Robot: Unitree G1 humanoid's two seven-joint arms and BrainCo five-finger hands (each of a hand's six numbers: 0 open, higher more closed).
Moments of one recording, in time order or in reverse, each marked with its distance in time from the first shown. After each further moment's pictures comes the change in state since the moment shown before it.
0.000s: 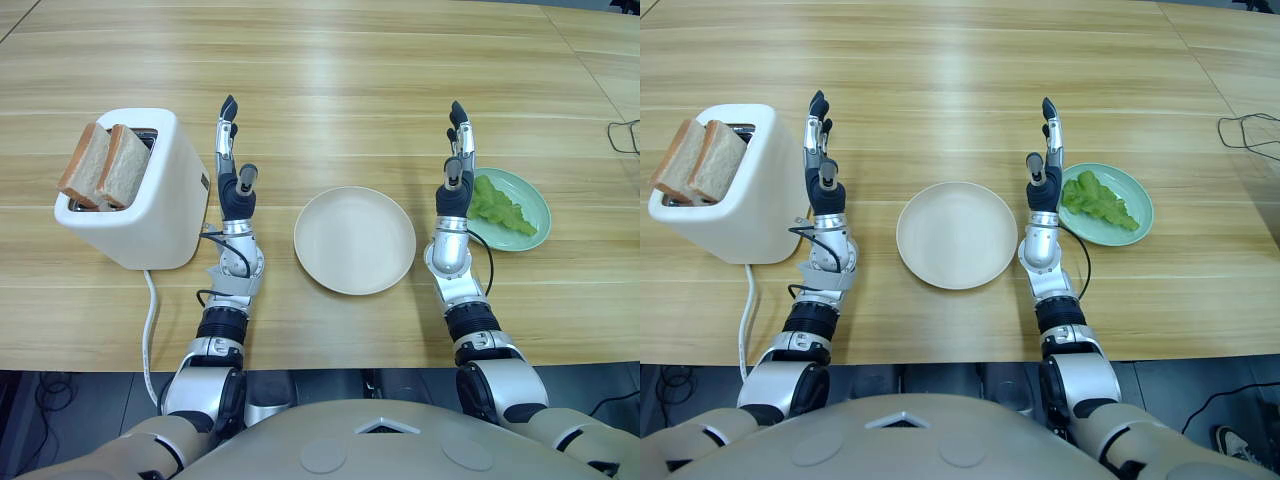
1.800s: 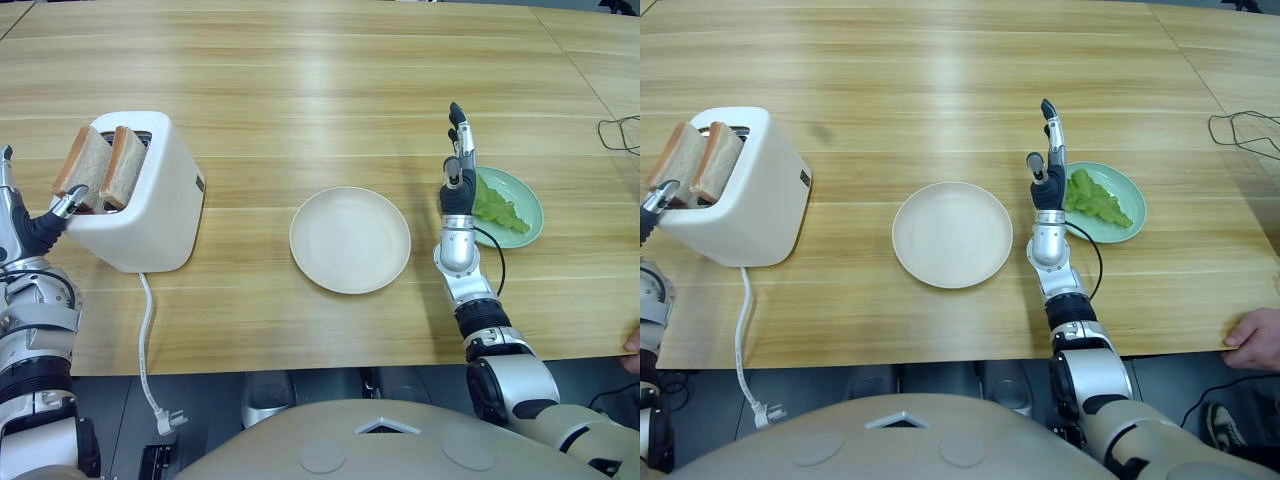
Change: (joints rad) left arm 0.279 0.680 0.244 -0.013 0.336 0.551 0.308; right arm -0.021 -0.065 0.019 0.044 -0.004 -0.003 0.026
